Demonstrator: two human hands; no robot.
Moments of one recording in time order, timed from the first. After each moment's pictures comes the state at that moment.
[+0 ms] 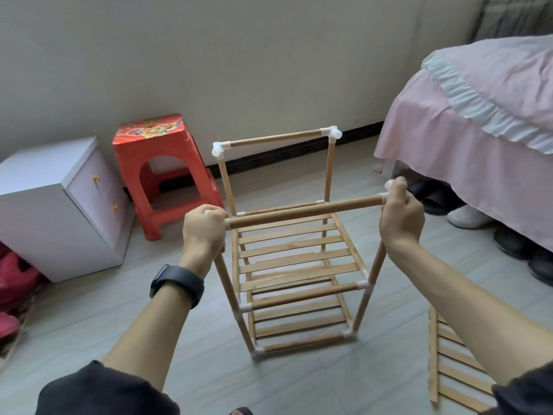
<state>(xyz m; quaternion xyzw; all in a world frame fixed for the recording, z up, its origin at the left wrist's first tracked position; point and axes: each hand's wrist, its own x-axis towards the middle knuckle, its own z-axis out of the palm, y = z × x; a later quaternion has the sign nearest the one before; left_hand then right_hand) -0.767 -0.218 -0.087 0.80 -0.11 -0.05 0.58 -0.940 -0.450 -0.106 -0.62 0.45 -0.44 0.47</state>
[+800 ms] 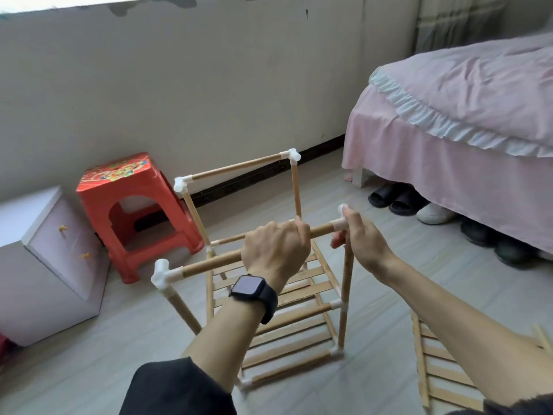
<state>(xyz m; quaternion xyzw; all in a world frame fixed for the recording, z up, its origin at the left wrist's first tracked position) -0.878 -0.339 -0.065 0.87 -0.46 0.13 0.13 -0.987 -0.471 -0.111 -0.74 0.30 -0.29 0.53</state>
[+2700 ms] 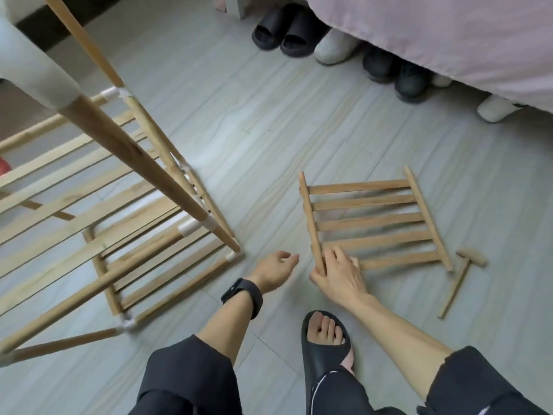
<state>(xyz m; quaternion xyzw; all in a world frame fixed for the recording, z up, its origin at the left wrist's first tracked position) -0.983 -0.449 -0.431 0.73 -0.39 -0.55 0.07 -1.162 -0.483 -0.477 -0.77 0.56 0.04 0.29</state>
